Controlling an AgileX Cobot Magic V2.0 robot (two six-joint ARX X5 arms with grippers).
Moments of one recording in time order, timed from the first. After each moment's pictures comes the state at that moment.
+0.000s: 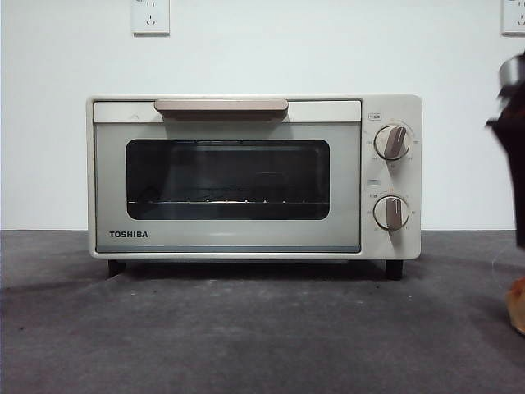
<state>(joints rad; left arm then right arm) -0.30 0.64 0.93 -0.56 0.55 -0.04 0.28 1.14 0.75 -0.86 -0.15 0.33</state>
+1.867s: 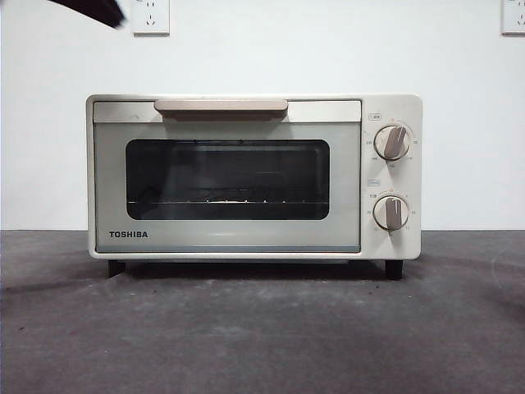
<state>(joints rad) -0.34 1.21 1.27 -0.85 0.50 -0.10 0.29 0.46 0.75 -0.82 -0.49 0.31</state>
